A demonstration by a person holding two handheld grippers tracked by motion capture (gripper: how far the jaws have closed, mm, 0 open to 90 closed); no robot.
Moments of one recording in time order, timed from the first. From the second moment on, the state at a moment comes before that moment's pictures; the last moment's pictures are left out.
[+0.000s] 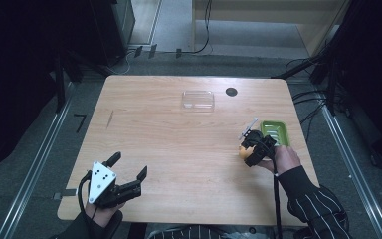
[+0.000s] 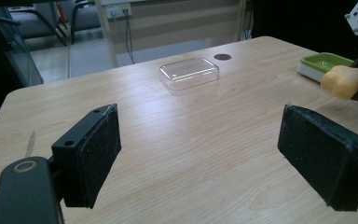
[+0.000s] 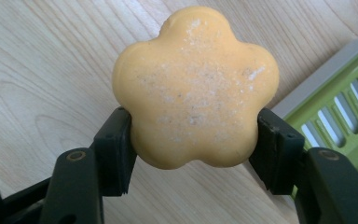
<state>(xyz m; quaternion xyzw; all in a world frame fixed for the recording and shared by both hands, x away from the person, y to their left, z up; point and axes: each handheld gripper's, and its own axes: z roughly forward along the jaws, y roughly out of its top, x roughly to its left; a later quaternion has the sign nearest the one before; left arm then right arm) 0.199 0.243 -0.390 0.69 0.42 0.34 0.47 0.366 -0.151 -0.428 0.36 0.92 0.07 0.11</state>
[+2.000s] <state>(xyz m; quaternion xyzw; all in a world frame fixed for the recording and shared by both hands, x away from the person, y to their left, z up) 0.200 0.243 -0.390 0.69 0.42 0.34 0.47 0.401 -0.216 -0.404 0.44 0.88 0.10 0.14</state>
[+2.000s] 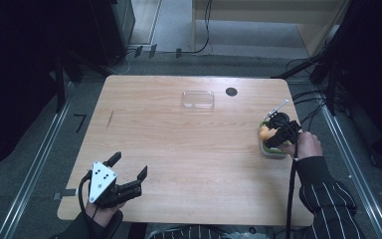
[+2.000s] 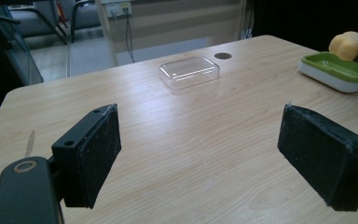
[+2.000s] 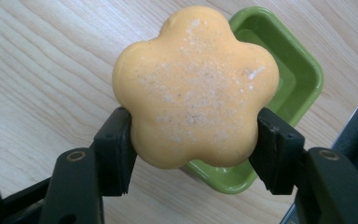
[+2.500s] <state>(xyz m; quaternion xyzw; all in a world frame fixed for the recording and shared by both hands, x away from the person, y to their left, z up) 0.200 0.243 -0.390 0.69 0.42 0.34 0.47 0.416 -0.231 -0.410 0.46 0.87 0.09 0.14</state>
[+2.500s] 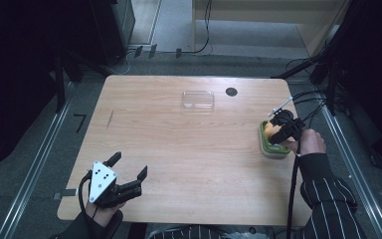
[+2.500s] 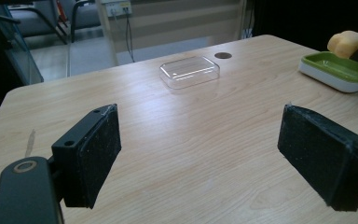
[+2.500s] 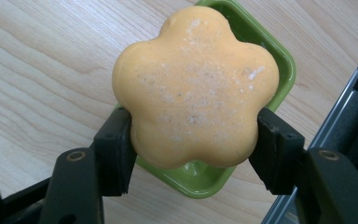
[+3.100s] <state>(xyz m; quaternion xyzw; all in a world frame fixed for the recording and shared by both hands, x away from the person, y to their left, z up) 0.200 0.243 -0.390 0.69 0.42 0.34 0.47 0.430 -0.235 -0.427 0.47 0.87 0.06 0.13</state>
